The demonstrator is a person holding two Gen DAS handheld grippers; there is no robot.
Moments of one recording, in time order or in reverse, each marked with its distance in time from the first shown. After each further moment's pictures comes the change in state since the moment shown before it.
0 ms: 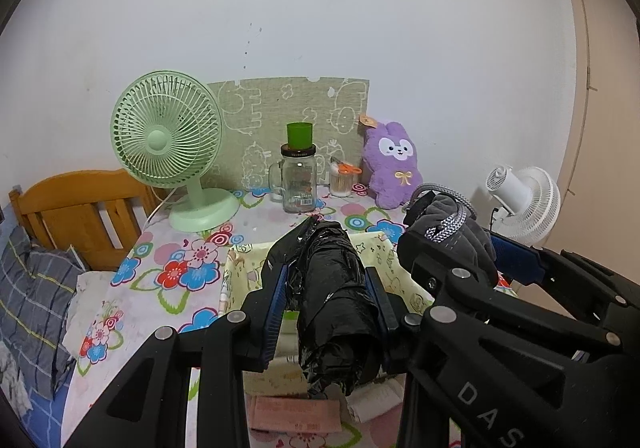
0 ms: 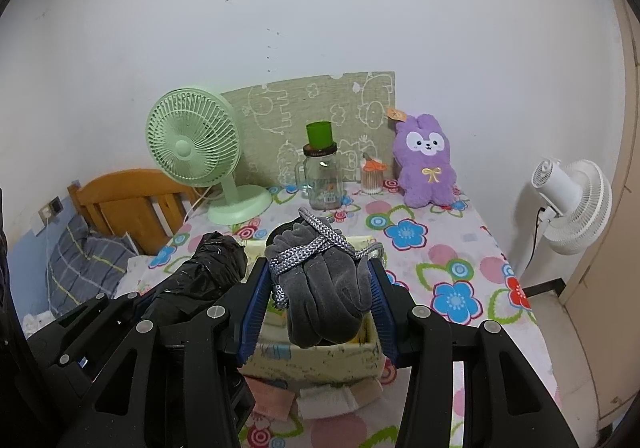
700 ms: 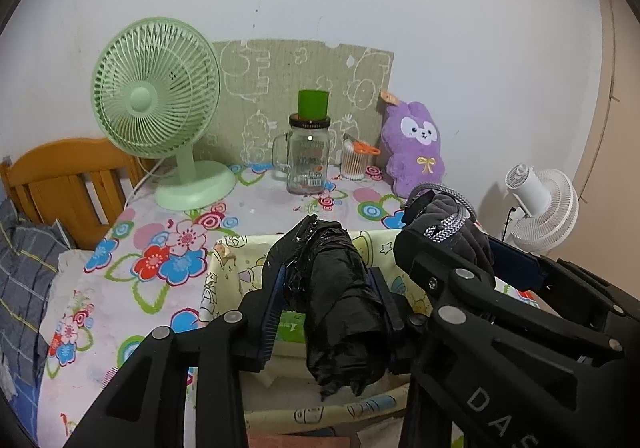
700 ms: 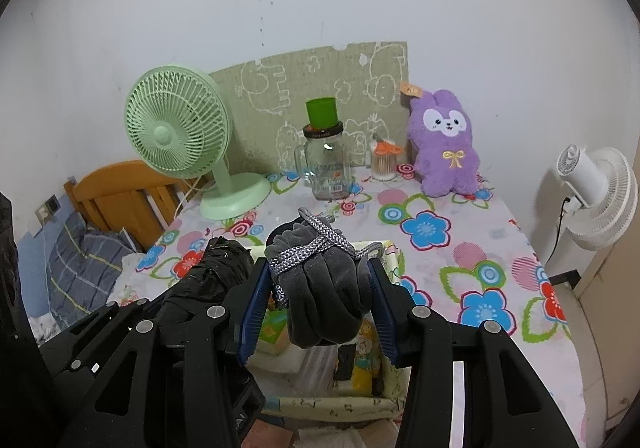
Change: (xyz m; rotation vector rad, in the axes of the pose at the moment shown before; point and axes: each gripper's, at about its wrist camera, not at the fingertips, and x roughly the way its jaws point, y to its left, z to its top) left arm 0.072 0.020 0.002 -0.075 0.085 -0.009; right arm 0.079 -0.007 0.008 0.017 0.075 0.045
